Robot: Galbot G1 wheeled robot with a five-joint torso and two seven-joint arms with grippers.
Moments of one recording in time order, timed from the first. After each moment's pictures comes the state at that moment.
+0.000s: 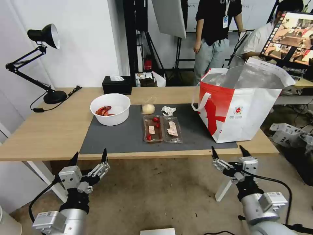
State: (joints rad) left arm 1.90 -1.39 -0.53 -2.50 -0.26 0.05 -0.21; right arm -1.69 1.31 0.54 2.36 0.42 -0.20 0.09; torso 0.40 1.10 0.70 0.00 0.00
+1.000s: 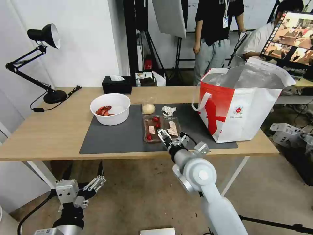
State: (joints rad) left arm 2.05 -1.41 -0.55 -2.50 -0.11 -0.04 -0.21; right arm -1.03 1.50 0.12 2.00 1.43 -0.21 0.85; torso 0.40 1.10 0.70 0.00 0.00
